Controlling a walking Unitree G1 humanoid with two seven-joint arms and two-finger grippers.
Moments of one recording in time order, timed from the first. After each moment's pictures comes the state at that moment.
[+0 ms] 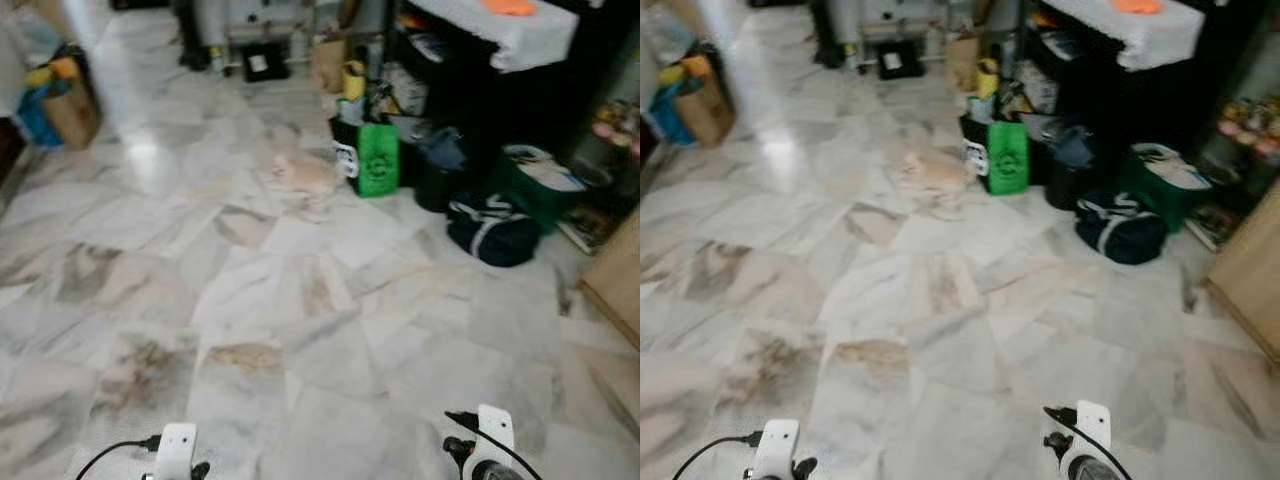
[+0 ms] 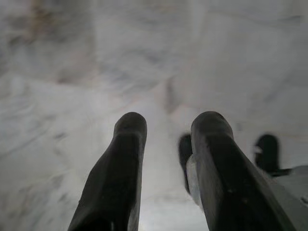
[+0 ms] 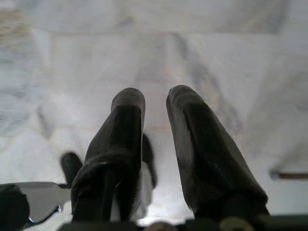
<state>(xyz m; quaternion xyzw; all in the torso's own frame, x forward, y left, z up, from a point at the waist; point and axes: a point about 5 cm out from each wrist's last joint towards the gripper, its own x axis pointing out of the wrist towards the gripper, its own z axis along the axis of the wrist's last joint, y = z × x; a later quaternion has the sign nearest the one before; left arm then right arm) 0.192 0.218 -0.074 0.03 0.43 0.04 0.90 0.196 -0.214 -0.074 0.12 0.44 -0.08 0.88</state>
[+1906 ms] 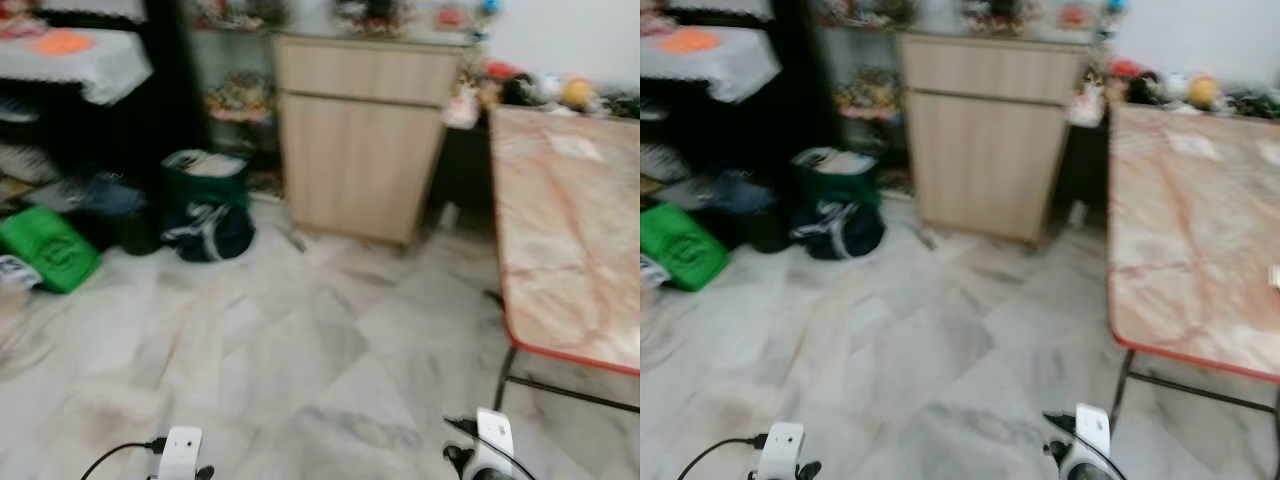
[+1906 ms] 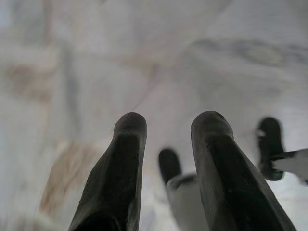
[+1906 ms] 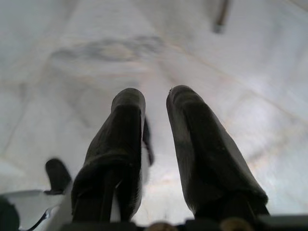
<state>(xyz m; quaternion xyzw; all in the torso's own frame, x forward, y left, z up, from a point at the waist) 0.199 0.217 -0.069 0.05 0.42 0.02 0.91 0.190 -0.208 -0.078 0.12 0.46 -0.08 0.88</state>
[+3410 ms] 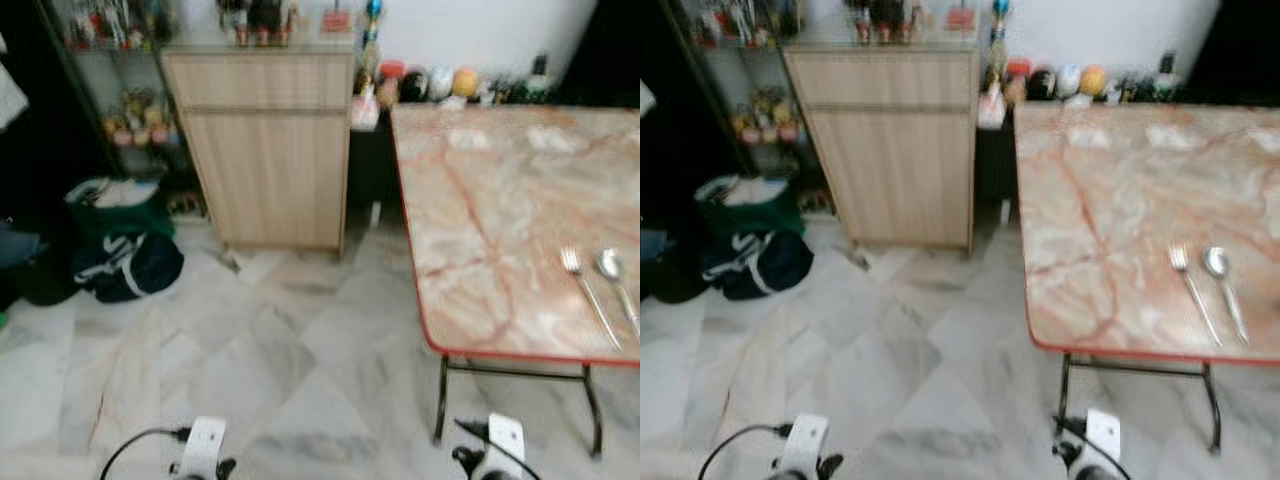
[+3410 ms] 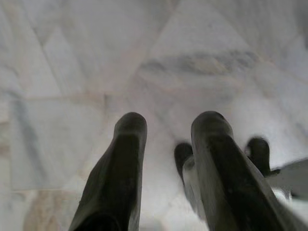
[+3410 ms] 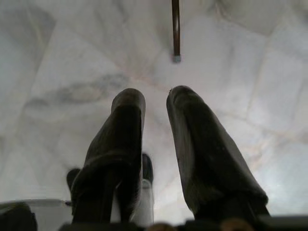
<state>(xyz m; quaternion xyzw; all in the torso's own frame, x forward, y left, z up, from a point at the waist) 0.192 0.209 -0.075 0.07 0.43 -0.02 0.90 0.199 -0.205 -0.074 0.13 0.43 -0.09 0.89</state>
